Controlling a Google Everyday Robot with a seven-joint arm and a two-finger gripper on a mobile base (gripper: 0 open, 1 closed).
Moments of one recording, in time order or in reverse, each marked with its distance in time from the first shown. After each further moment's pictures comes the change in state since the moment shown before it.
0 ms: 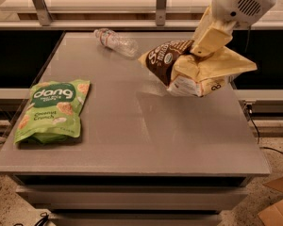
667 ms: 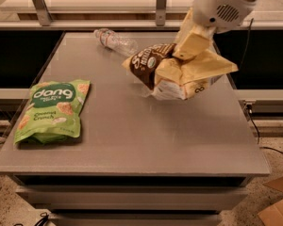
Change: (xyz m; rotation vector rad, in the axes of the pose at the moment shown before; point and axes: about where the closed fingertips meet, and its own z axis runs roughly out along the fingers) arm -0.030 0.012 0.015 -0.005 -0.035 -0.044
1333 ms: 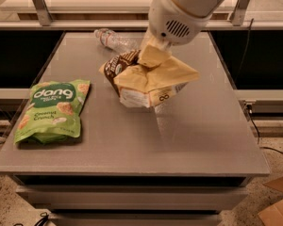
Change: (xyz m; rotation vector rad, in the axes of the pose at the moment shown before) arm -0.066 0.030 0.027 0.078 -0.012 0.000
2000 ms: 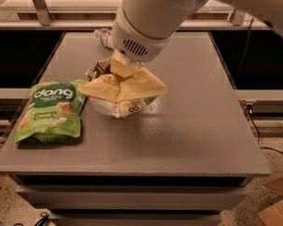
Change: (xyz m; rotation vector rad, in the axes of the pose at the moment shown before) arm -0.041 0.026 0.024 0.078 -0.001 0.082
